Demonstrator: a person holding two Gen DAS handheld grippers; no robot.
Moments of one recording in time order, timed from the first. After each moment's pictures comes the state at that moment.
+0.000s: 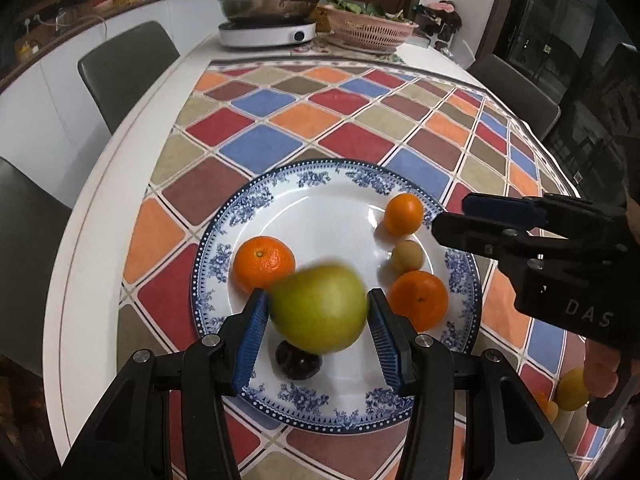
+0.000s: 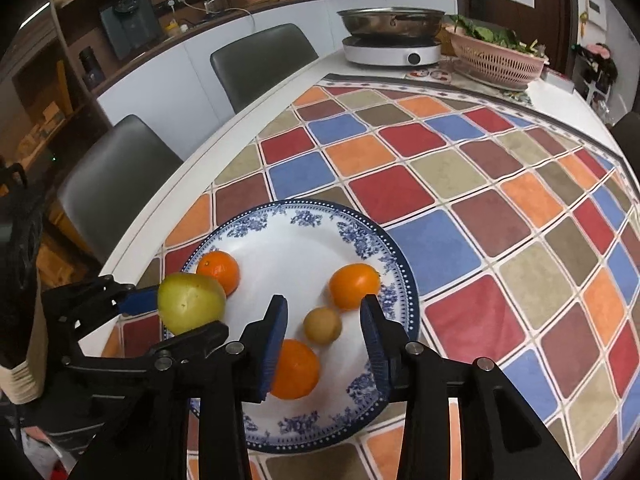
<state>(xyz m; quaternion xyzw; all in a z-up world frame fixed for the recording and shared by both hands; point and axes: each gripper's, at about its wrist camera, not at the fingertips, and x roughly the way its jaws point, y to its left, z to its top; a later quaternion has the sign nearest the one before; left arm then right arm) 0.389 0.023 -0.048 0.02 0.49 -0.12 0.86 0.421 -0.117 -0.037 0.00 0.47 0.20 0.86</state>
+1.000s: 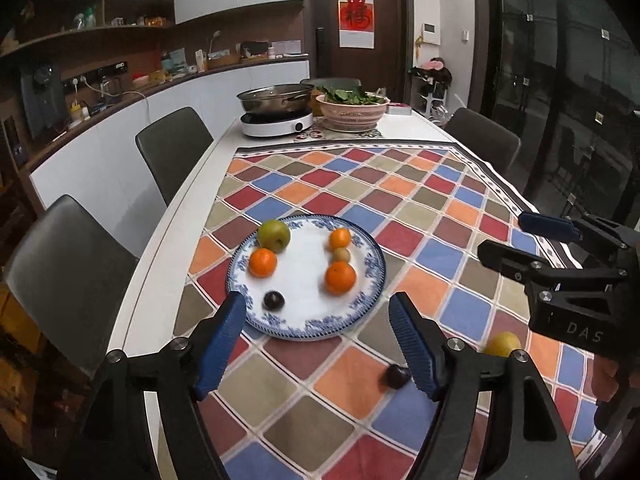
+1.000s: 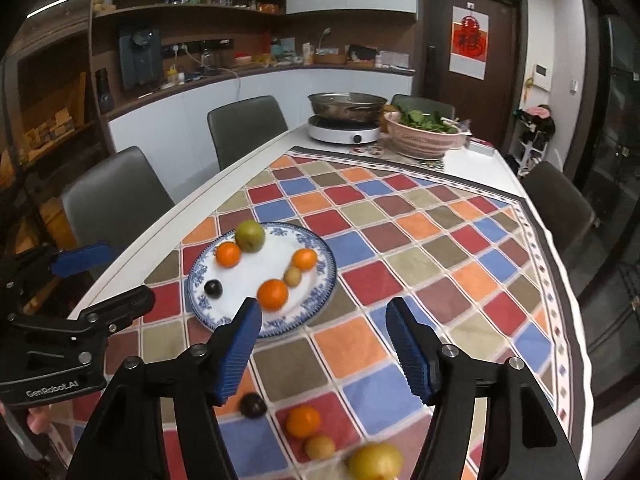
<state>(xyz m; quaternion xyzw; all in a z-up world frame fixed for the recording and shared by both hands) 0.224 -0.015 0.060 0.05 0.36 -0.08 0.93 0.250 -0.178 0.055 -0.05 0.34 0.12 0.93</state>
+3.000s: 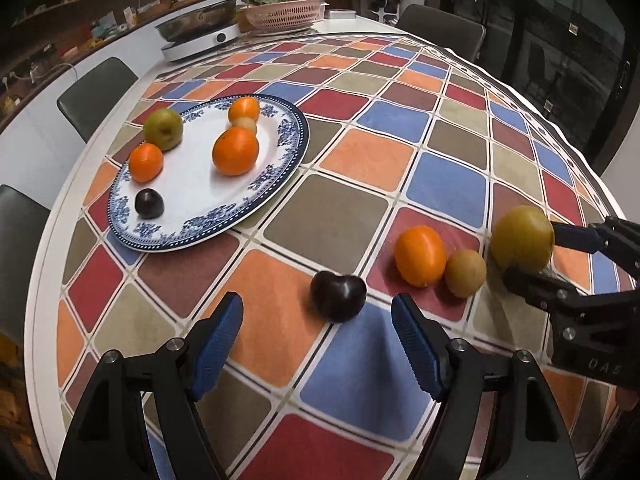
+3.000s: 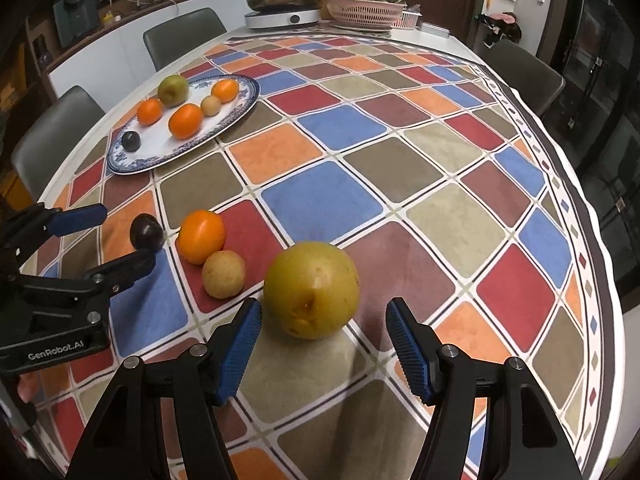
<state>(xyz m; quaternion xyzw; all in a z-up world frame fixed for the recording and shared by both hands) 0.238 -0.081 -0.074 0.11 0.48 -0.15 0.86 0.207 -0.239 -0.078 -0.02 0.49 0.05 0.87</state>
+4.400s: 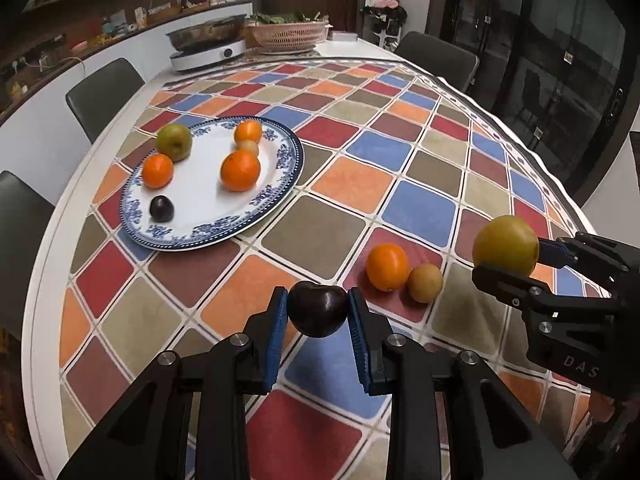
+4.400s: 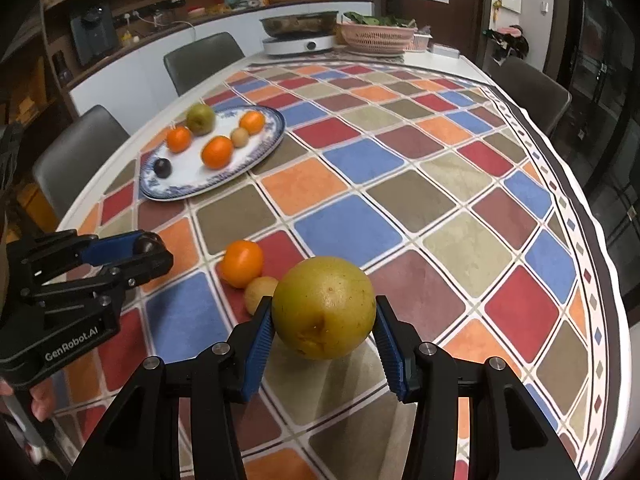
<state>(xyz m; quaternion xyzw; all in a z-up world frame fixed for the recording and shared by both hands) 0.212 -0.073 -0.041 0.06 0.45 -0.16 0.88 0.195 -0.230 -0.051 0.00 0.45 0.08 0.89</state>
